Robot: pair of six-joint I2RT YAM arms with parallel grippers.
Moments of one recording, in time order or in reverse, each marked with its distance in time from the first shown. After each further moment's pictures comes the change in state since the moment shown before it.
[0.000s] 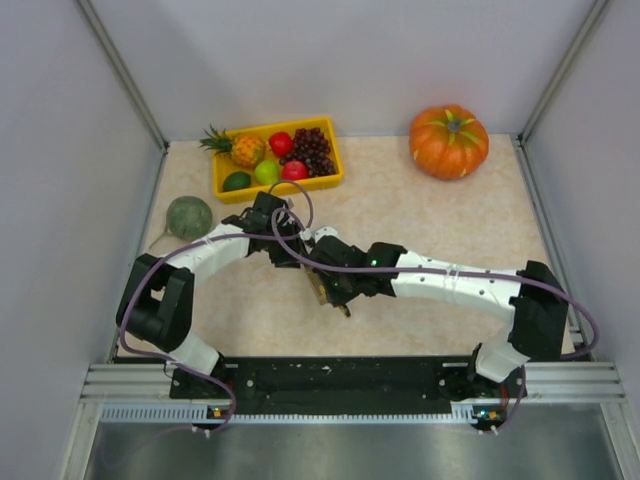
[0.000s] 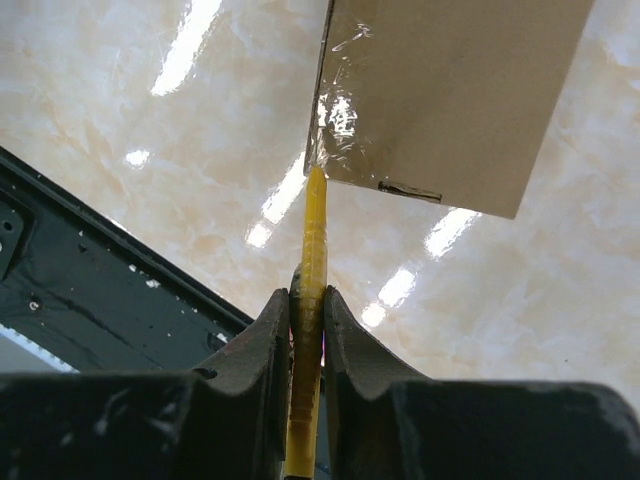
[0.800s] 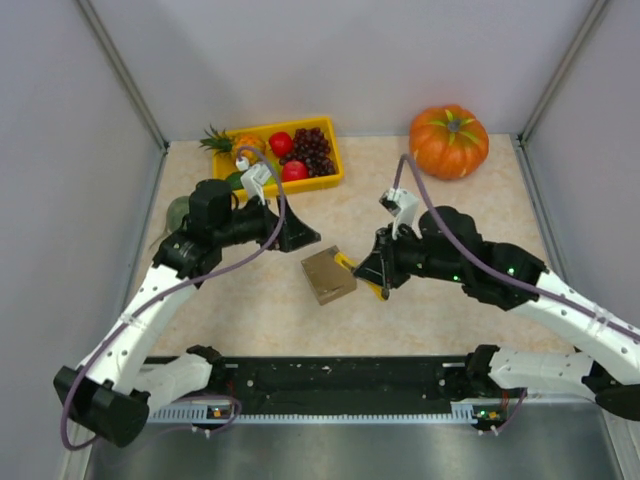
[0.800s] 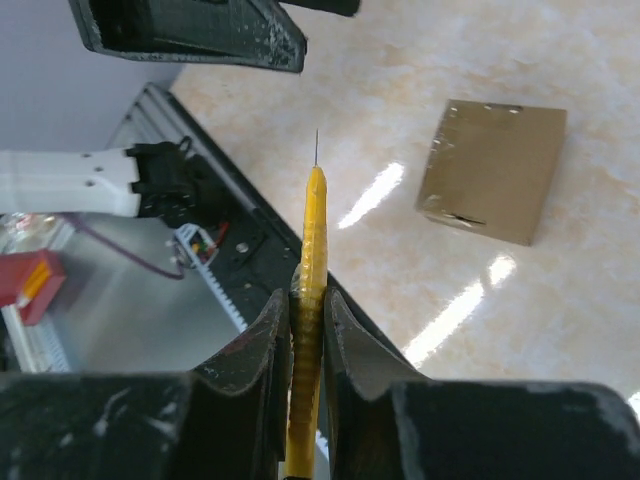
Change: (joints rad) left arm 0.006 -0.499 0.098 -0.024 0.249 0.098; right arm -0.145 -0.551 -0.043 0.018 -0.217 -0.001
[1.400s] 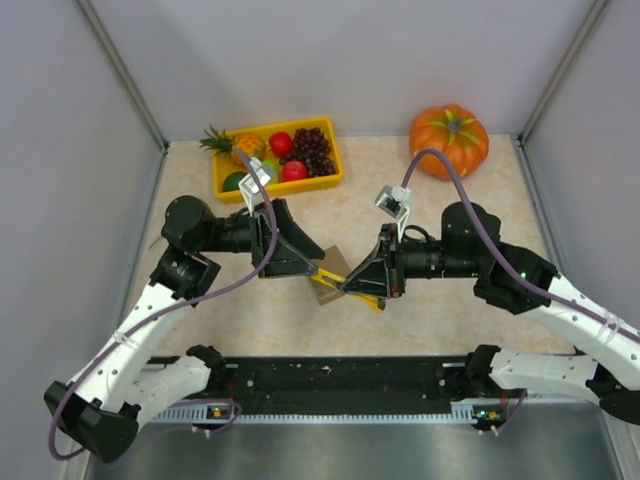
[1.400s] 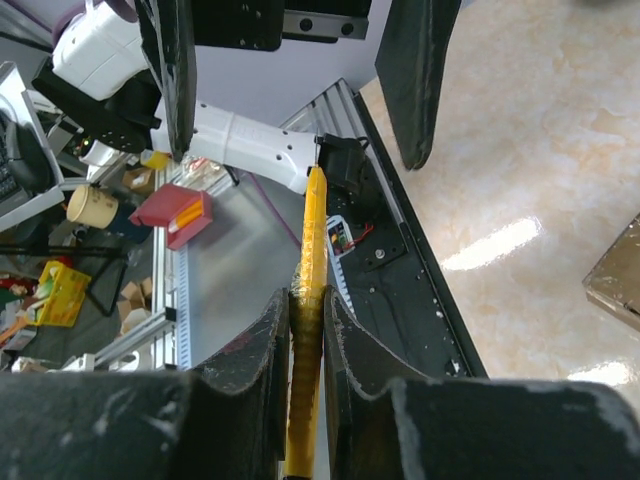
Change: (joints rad) left arm -0.062 -0.150 -0.113 0.672 0.575 -0.505; right arm 0.000 -0.074 0.000 0.215 -0.395 0.012
